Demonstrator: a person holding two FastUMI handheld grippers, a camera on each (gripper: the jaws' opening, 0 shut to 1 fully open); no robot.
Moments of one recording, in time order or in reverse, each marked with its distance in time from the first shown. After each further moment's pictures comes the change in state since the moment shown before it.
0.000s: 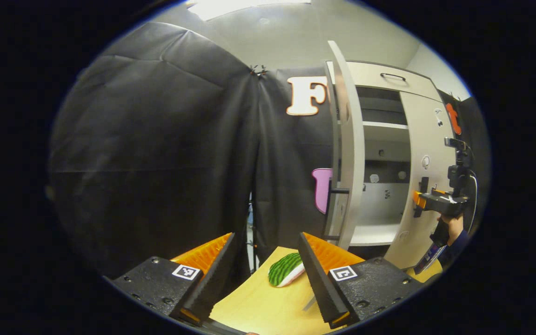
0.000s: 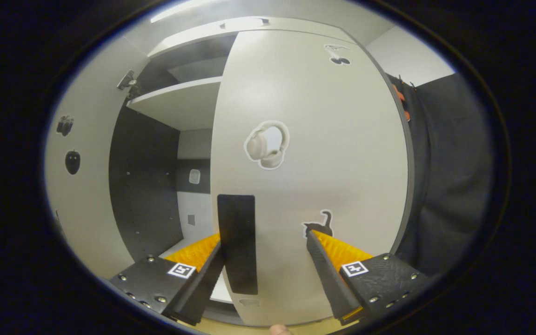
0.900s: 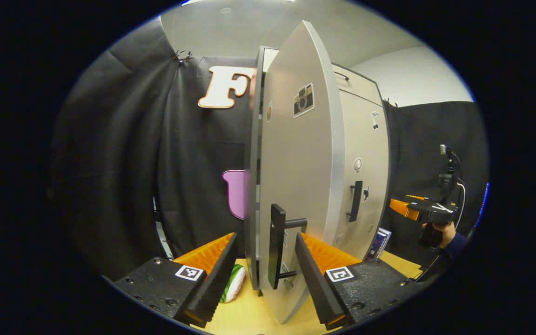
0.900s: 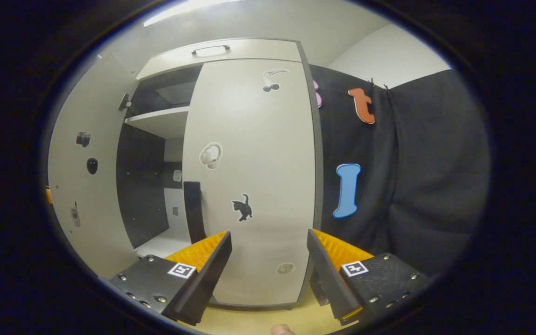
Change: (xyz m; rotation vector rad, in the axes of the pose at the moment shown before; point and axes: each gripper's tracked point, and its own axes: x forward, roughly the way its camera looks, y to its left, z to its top) left arm 0.067 -0.114 0.012 0.008 0.019 -0.598; right arm -0.121 -0.110 0.004 0.011 -0.008 -0.113
